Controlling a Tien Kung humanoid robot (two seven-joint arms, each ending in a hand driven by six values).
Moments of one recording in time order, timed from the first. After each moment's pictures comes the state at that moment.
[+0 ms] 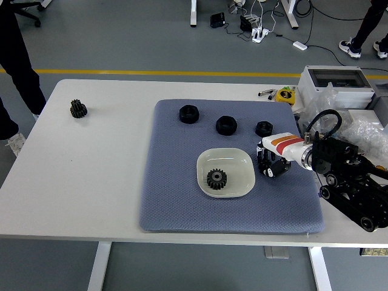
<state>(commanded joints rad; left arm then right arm) -0.10 0.12 -0.33 -0.22 0.70 0.24 0.09 0.86 -0.31 0.46 0.89 -1.85 0.05 -0.02</state>
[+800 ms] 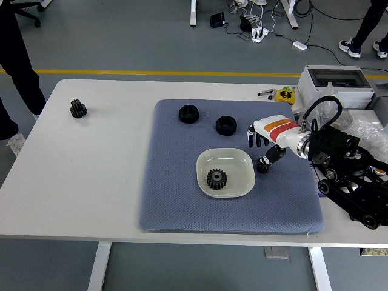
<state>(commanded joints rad) -0.10 0.12 -0.33 -0.22 0.70 0.24 0.09 0.87 -0.33 0.52 1.03 -1.92 0.00 -0.03</state>
